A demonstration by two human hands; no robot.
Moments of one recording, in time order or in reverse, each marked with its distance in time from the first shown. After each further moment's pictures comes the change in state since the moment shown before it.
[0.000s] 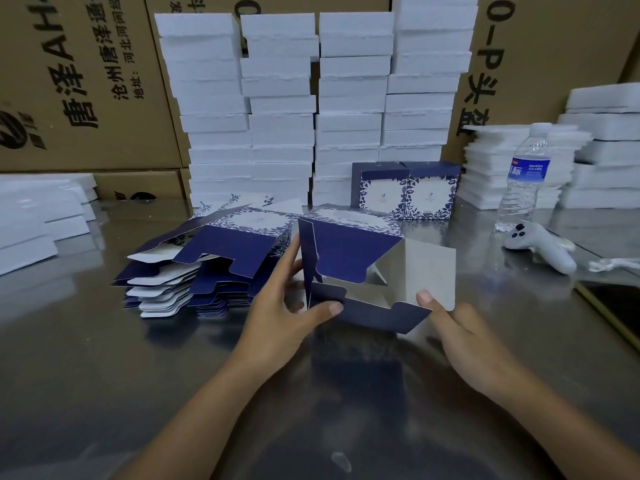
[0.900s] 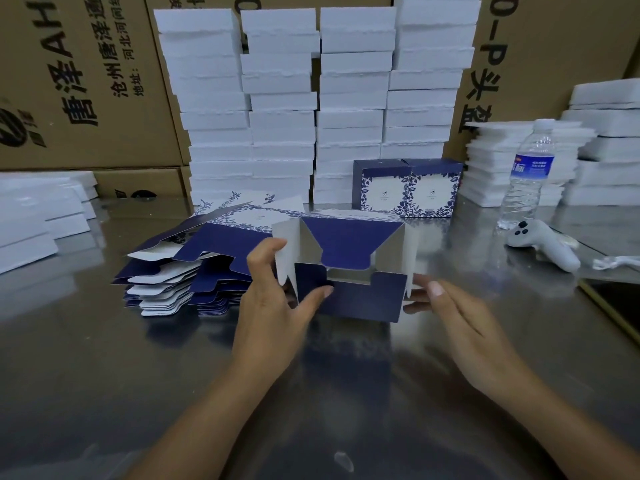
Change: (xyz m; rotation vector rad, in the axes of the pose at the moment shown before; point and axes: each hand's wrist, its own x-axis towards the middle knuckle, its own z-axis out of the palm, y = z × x) left_hand -0.003 0.002 0.003 0.362 0.289 0.218; right_hand -0.002 -0.013 0.006 0.046 0.088 -0.169
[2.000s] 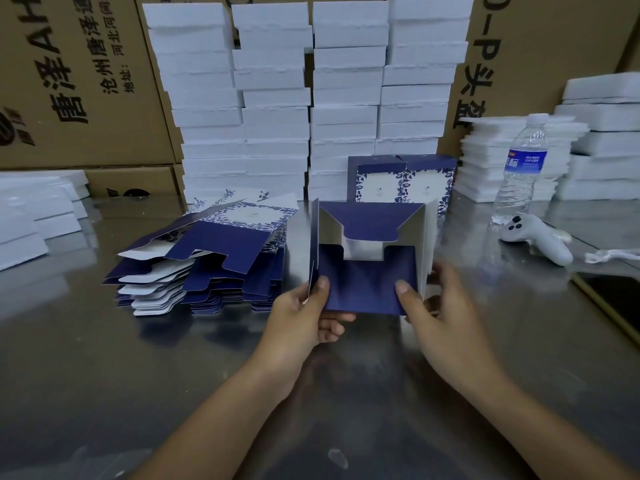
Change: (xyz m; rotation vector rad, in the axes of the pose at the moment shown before) left_hand -0.006 0.026 0.019 -0.657 -0.308 -0.742; right_hand 0.003 0.008 0.017 -0.198 0.219 0.173
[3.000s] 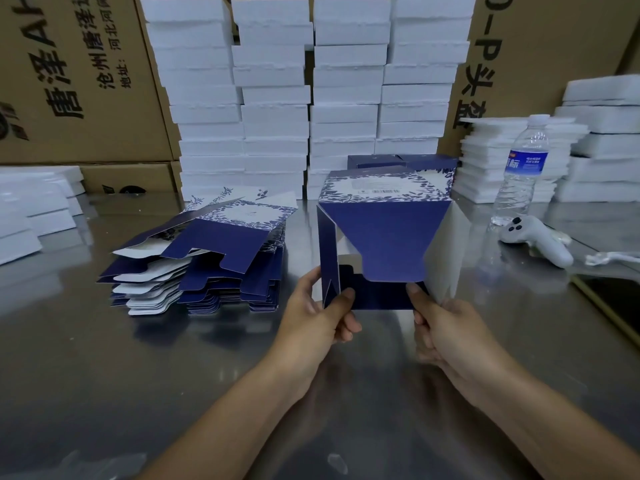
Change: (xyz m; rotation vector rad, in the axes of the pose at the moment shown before) left_hand 0.007 -0.009 0.011 -0.050 -0.028 0.061; right_hand -0.001 -0.027 -0.007 0.435 -0.168 0.574
